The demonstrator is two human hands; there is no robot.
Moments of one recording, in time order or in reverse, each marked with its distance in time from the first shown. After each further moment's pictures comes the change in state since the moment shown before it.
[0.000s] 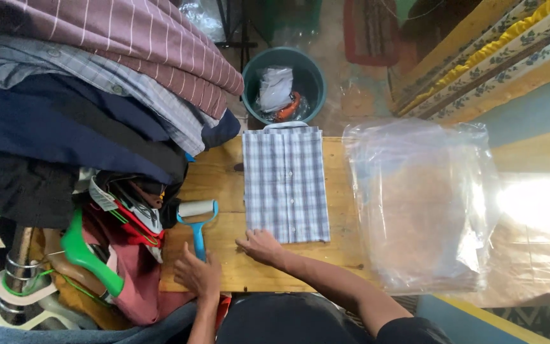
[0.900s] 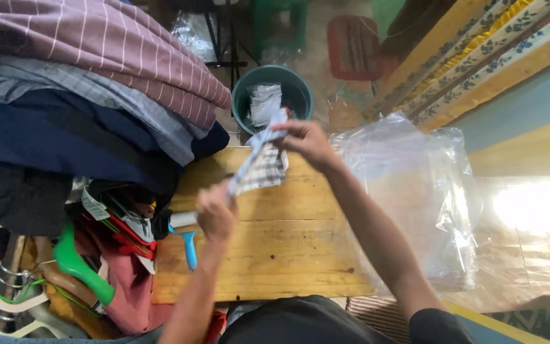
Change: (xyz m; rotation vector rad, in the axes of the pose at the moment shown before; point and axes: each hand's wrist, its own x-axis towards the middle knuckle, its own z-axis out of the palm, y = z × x) left_hand 0.083 0.182 -0.076 -0.357 0.051 0.579; right_hand 0.018 0.159 -0.352 1.390 0.561 0.327
